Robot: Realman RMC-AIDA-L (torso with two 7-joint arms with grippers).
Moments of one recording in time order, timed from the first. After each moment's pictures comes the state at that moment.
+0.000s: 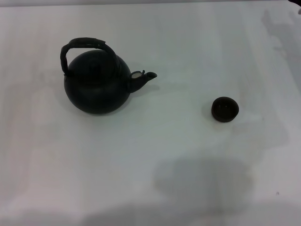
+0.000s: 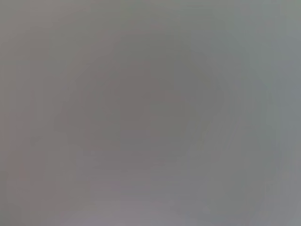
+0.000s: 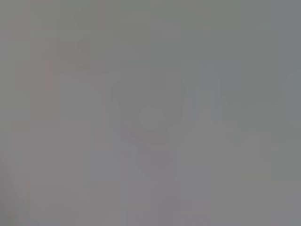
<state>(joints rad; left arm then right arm) -0.29 -2.08 1.06 0.12 -2.87 -1.19 2.67 0.74 2.03 -0.53 0.03 2.43 0.82 -2.69</state>
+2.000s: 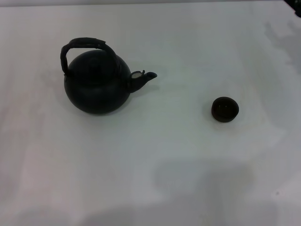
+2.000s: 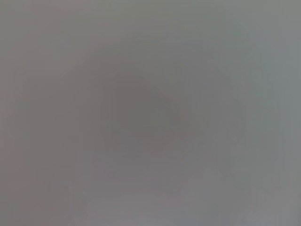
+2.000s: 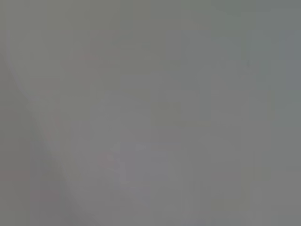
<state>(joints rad) -0.04 -2.08 1.08 0.05 -2.78 -1.61 2.67 0.57 2.01 -0.73 -0.16 2.19 0.92 -2.25</state>
